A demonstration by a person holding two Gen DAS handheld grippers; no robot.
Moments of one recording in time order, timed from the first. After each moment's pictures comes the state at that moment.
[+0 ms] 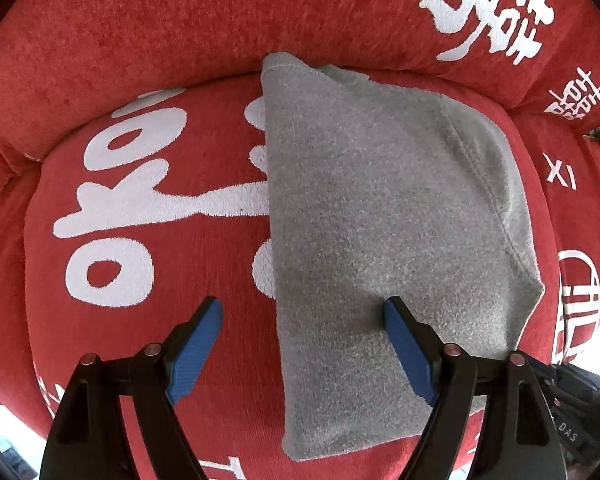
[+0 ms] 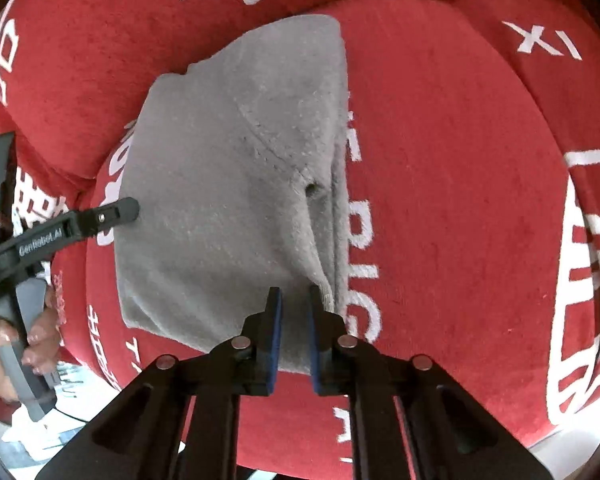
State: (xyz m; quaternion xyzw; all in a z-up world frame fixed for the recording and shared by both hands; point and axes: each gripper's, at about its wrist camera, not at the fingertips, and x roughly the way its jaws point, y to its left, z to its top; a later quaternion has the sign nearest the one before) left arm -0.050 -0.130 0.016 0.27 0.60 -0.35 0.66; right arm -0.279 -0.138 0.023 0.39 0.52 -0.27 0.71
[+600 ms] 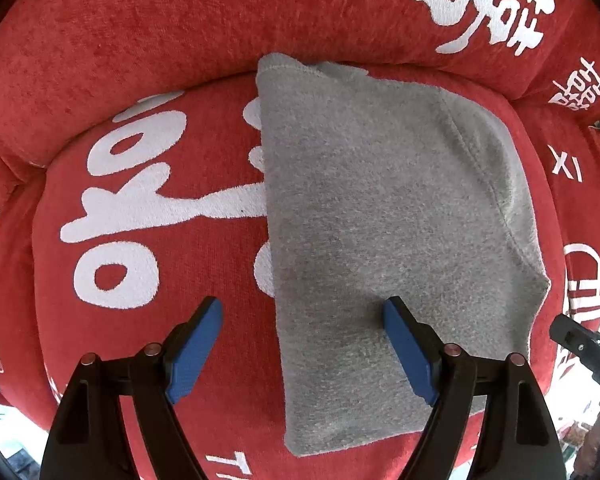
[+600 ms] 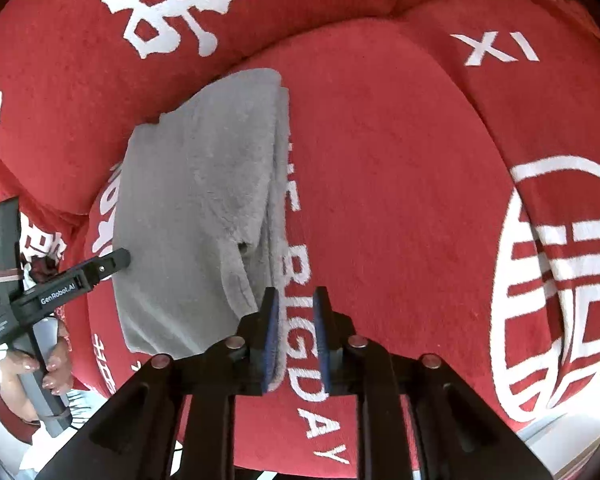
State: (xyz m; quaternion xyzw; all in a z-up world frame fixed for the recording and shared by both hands) left arm -0.054 -0.135 0.019 0.29 0.61 -0.34 0.66; right arm -0.289 -0.176 0.050 0.42 0.49 -0.31 0.70
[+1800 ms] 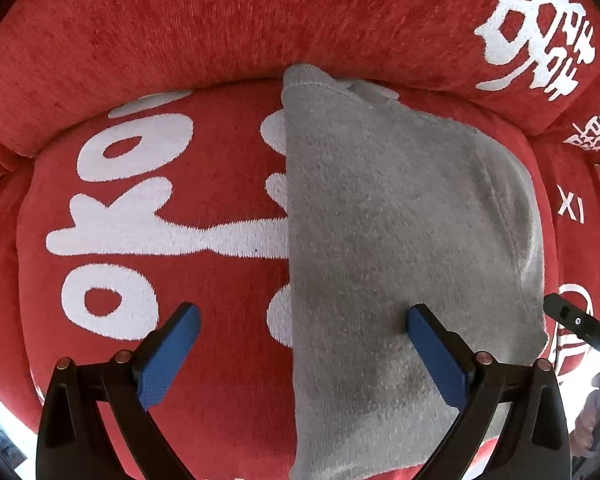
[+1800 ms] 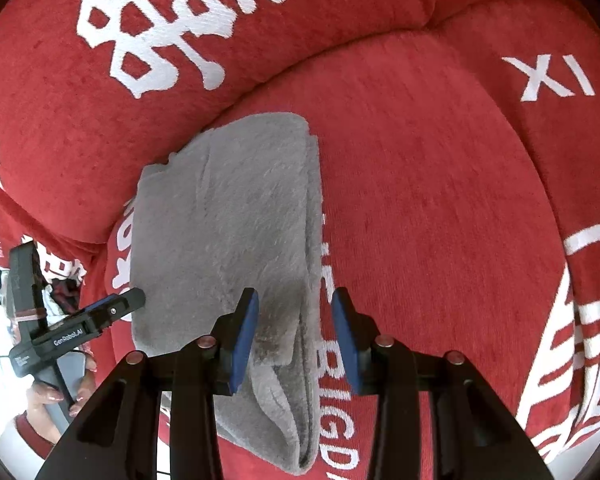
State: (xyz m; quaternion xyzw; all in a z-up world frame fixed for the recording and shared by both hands) left arm -0.004 -0.148 -0.003 0.25 0.63 -0.33 0.66; right arm -0.261 -0.231 0.034 0.46 0.46 -0.28 0.70
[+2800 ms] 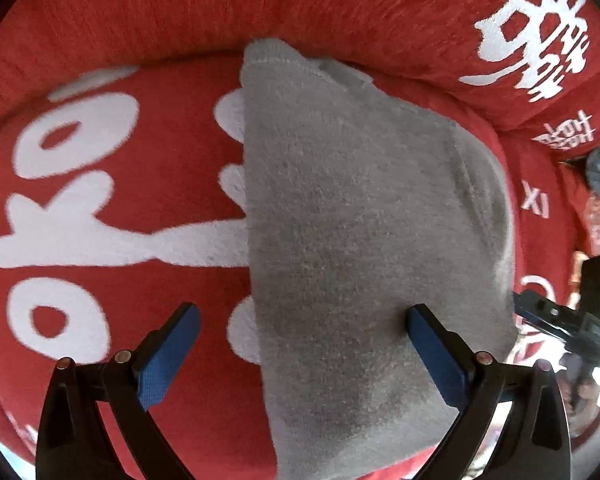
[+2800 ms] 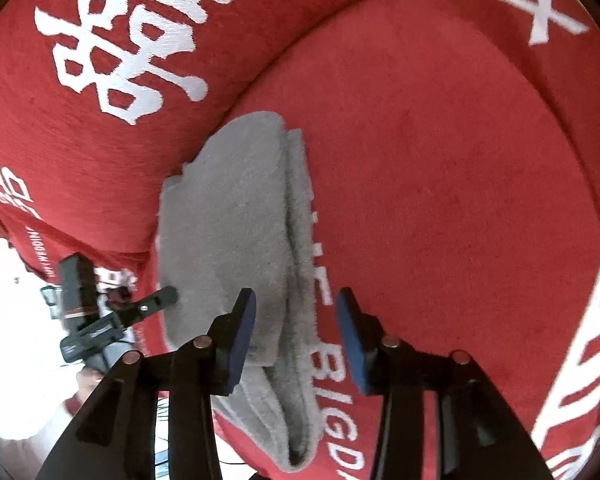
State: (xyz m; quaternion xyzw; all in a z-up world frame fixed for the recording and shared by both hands) left arm 0.015 -0.156 -0.032 0.19 0.69 -0.39 0.58; right arm -0.294 -0.261 0.008 0.57 0.41 -0.20 0.69
